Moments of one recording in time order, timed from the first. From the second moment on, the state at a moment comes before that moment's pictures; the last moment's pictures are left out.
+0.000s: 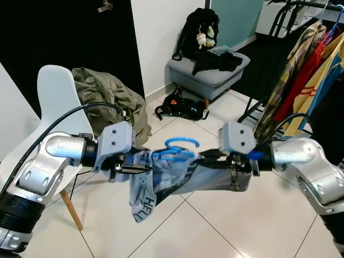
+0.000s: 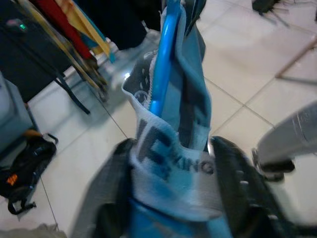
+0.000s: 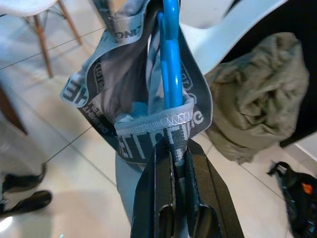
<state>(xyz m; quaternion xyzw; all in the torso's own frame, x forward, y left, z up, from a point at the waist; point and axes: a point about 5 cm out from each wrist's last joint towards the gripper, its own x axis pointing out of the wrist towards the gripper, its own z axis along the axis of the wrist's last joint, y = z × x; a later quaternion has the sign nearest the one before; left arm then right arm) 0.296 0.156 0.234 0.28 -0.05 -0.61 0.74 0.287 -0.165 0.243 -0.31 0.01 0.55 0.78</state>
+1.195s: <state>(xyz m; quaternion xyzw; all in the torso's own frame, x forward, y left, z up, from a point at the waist) 0.343 0.237 0.277 -0.21 -0.26 -0.20 0.92 0.269 -0.195 0.271 0.18 -0.22 0.51 0.81</state>
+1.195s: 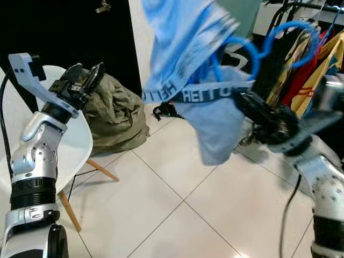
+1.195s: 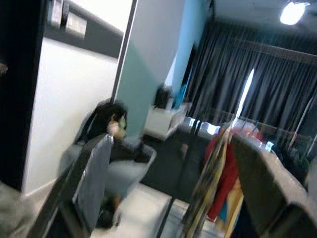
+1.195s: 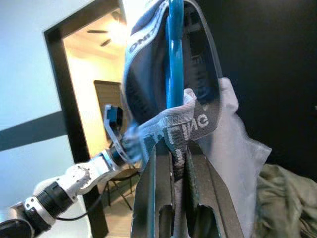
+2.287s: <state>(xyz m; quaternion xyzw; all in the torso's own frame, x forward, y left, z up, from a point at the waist) 0.309 0.173 0.298 -0.09 -0.26 -0.36 0.89 0.254 -0.201 0.238 0.13 -0.10 0.51 0.85</state>
